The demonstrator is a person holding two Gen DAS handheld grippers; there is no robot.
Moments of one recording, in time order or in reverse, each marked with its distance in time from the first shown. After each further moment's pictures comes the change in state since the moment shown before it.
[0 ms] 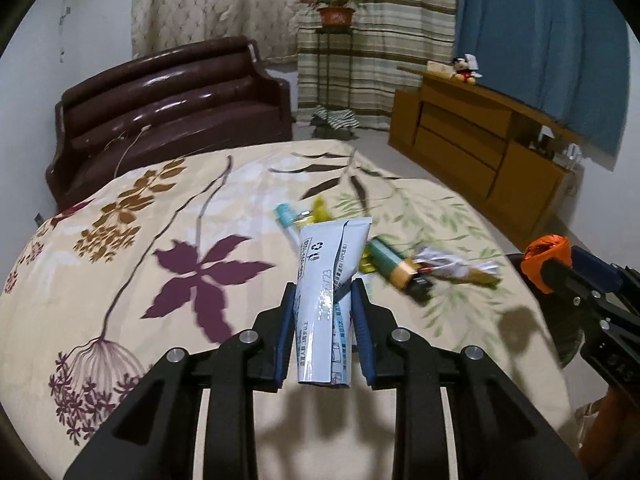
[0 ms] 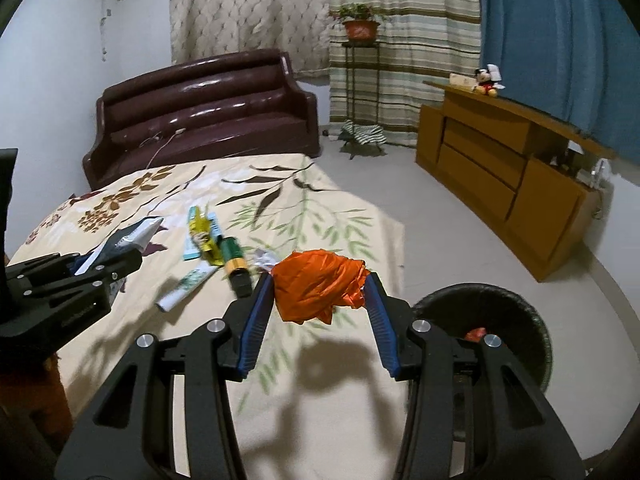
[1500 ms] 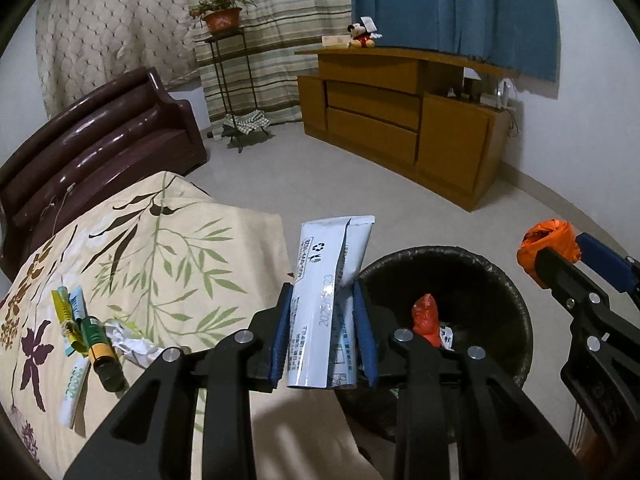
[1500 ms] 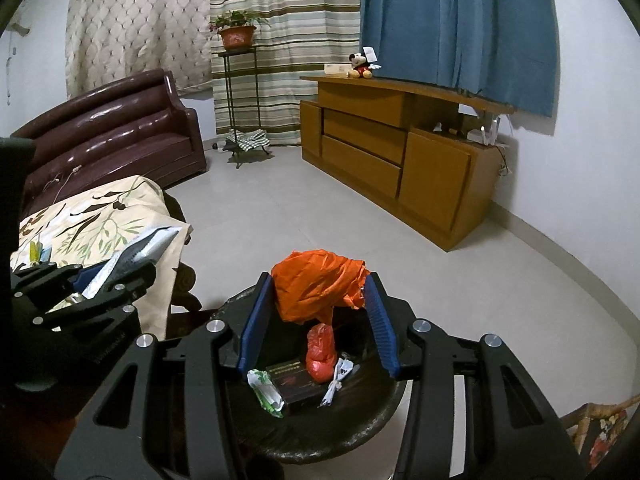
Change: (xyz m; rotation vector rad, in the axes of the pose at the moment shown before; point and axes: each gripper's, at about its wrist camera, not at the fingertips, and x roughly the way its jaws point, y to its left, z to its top) left arm 0.078 -0.227 0.023 0.249 0.034 -0.124; right arm 0.003 -0.184 -0.034 0.195 -0.022 -0.313
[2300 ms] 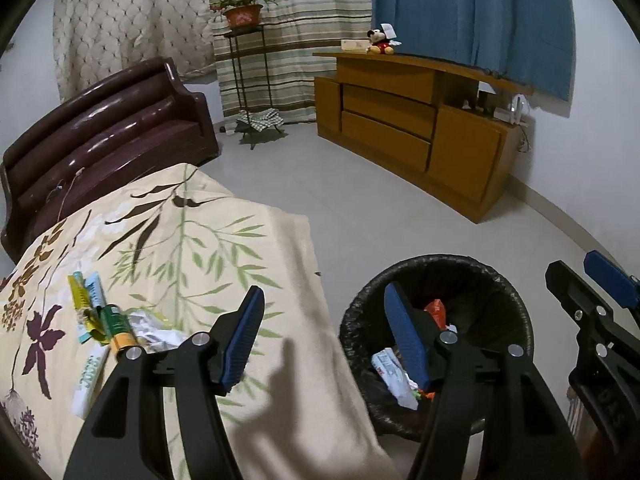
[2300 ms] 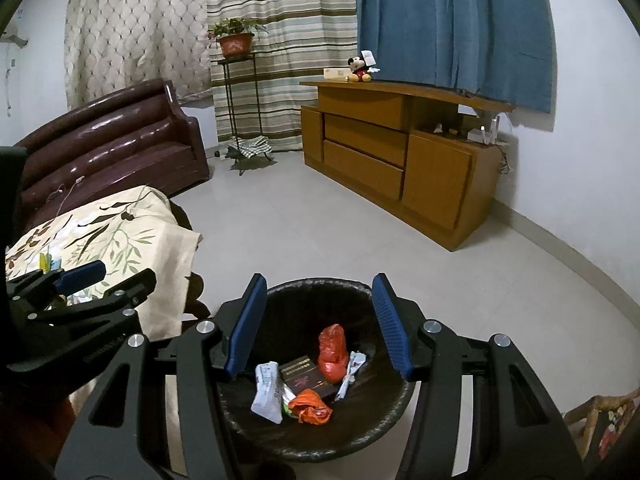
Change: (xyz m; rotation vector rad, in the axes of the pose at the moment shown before) left arm -0.017 0.022 0.000 -0.070 -0.010 0.021; right arm -0.013 0.005 0.002 0.028 -0.018 0.015
